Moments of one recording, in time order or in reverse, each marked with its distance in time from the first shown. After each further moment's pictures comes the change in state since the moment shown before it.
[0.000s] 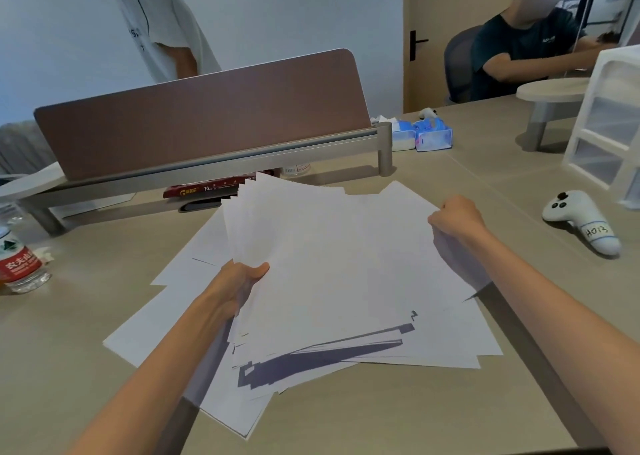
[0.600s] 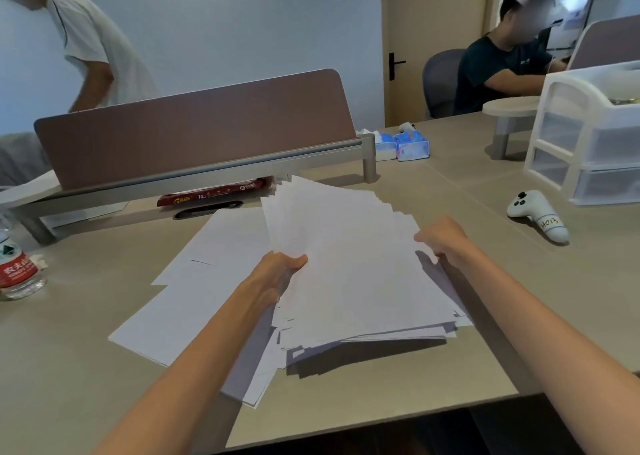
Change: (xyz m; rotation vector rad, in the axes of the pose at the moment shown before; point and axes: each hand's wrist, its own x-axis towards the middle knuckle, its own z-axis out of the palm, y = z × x) left_hand -0.024 0.001 0.061 0.031 -0.132 0.011; right_hand -0.057 0.016 -0.004 0.190 -0.073 0.070
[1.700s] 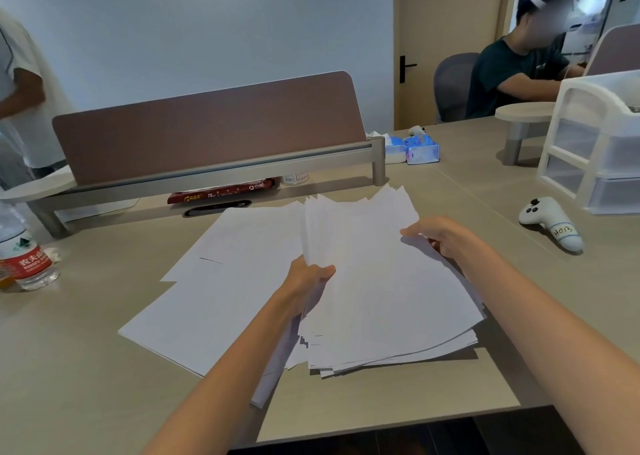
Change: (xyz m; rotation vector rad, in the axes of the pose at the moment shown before) left_hand 0.012 -0.028 0.022 0.212 0.050 0.068; right_hand -0.021 -0.039 0.000 0.236 -0.218 0.038
